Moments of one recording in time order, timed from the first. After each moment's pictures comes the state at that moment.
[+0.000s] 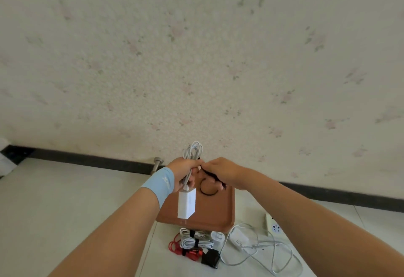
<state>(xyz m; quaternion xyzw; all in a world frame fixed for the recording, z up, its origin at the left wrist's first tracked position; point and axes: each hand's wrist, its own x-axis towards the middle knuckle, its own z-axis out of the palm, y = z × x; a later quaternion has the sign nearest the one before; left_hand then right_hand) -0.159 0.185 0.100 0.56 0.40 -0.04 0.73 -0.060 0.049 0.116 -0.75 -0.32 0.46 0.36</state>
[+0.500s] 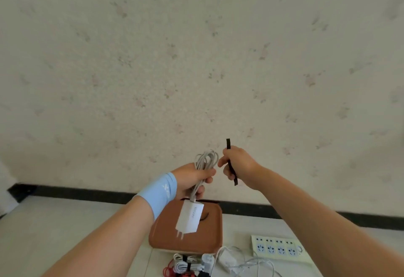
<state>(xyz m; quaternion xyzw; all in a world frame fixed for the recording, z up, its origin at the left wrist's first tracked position) -0.195 0.098 0.257 0.68 0.22 -0.06 0.70 -0.086 -0.037 0.279 -0.75 -0.20 0.31 0.55</state>
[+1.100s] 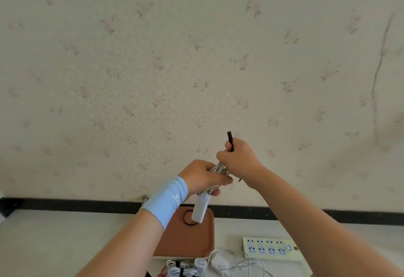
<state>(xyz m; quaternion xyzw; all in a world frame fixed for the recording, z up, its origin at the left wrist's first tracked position) -0.190 0.035 0.305 0.82 0.17 -0.01 0.54 -0.103 -0.077 0.325 -0.79 -0.22 0.15 0.55</state>
